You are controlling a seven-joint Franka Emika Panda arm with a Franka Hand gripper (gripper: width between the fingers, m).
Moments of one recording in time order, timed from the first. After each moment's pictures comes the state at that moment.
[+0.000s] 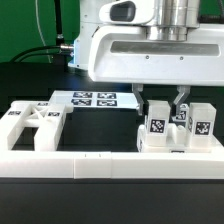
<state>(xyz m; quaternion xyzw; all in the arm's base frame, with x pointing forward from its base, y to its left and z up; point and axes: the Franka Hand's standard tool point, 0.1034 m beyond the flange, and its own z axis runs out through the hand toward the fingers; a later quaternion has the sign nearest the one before) 0.636 0.055 0.076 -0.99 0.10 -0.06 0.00</state>
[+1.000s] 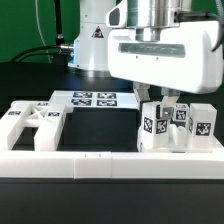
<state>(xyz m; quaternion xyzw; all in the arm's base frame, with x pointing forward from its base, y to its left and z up) 0.633 0.051 0.074 -0.84 0.54 -0.05 0.04</state>
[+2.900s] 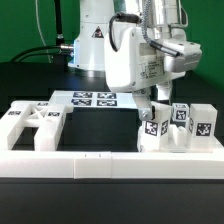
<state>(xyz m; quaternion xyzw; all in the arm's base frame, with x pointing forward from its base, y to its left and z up) 0.635 0.052 0.079 -0.50 0.86 0.02 0.13</state>
